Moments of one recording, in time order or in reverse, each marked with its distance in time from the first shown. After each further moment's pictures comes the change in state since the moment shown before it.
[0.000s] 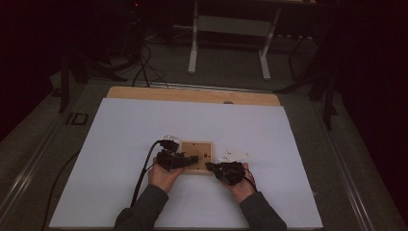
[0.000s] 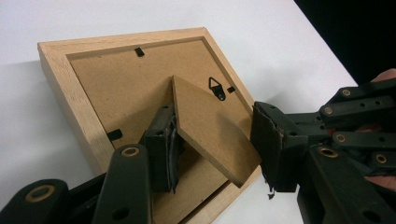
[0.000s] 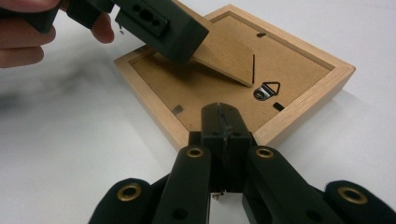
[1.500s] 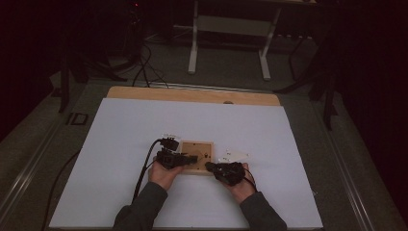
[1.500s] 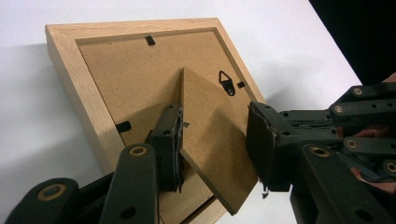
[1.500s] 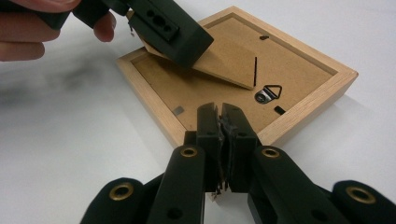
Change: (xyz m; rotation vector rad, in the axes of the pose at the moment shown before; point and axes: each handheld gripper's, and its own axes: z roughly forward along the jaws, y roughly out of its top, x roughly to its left) left arm 0.005 0.005 0.003 0.061 0.002 -0.041; right arm 0.001 0.000 0.000 -0.002 -0.002 -0.015
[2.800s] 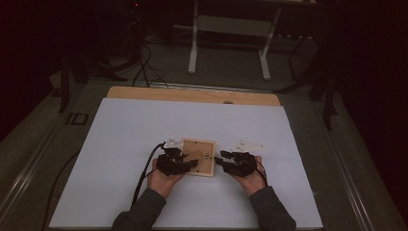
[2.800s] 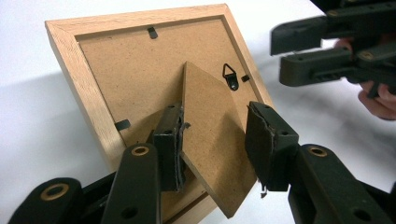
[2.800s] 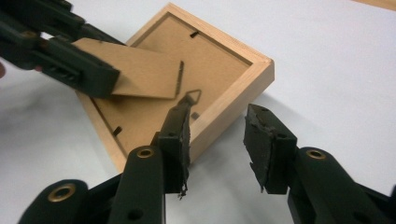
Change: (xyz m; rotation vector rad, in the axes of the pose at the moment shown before) left arm -0.023 -0.017 -0.011 -0.080 0.073 0.228; right arm -0.031 0.011 -0.025 -0.023 -0.060 0.084
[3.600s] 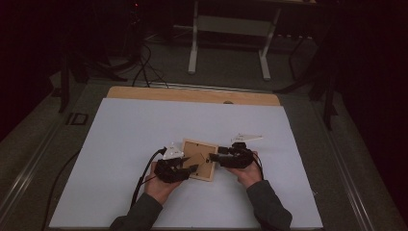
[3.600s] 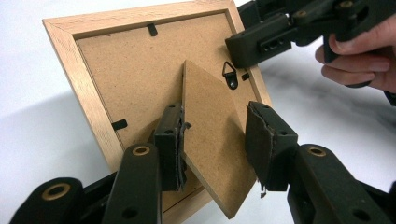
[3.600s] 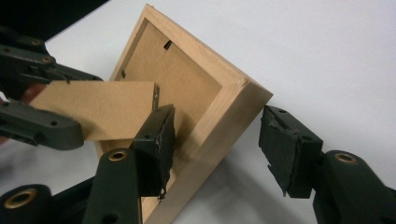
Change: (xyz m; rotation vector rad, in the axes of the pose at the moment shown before) left arm -0.012 -0.014 -0.011 -0.056 -0.001 0.154; right arm -0.019 0.010 0.019 0.015 0.137 0.165
